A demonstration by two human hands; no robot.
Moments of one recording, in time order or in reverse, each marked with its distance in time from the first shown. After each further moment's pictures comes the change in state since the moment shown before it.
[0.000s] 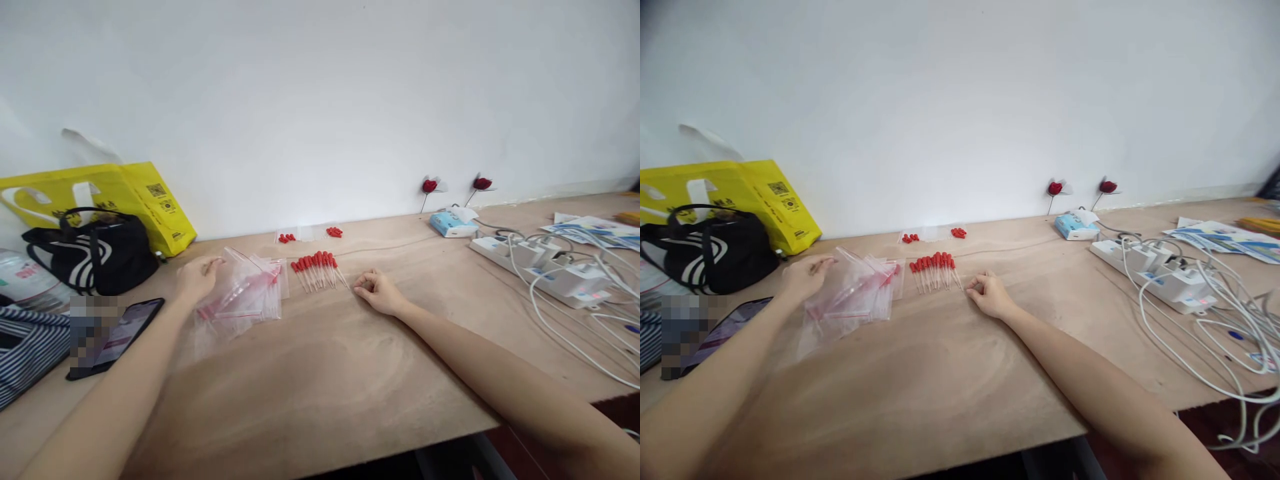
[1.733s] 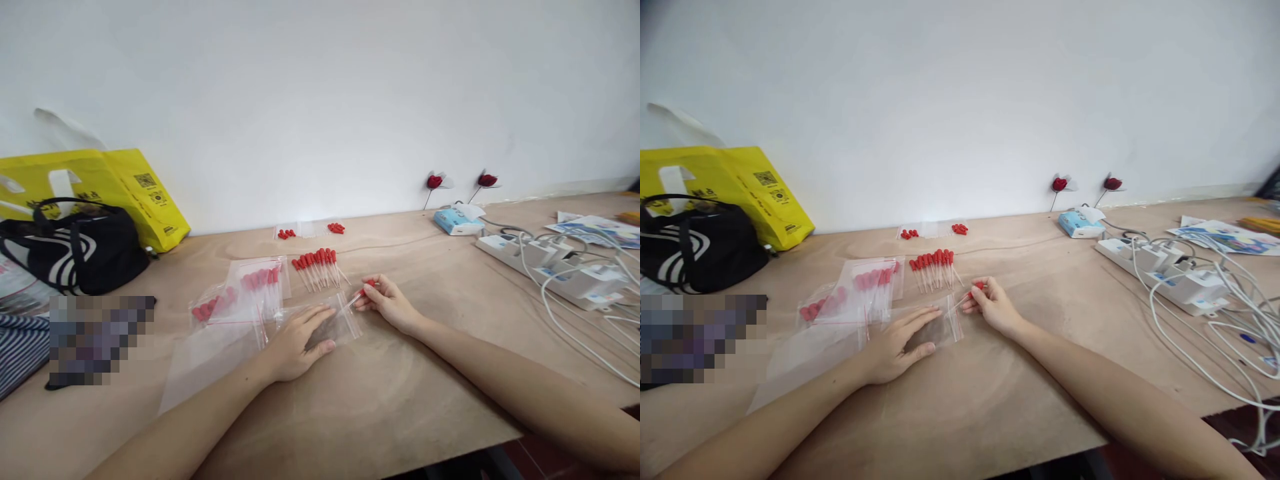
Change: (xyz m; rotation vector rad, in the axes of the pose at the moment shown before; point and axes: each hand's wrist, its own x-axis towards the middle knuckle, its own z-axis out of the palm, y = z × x) left_hand -0.125 0.085 0.067 -0.246 -0.672 0.700; right_hand -0.021 -0.025 0.014 0.879 -0.025 0.293
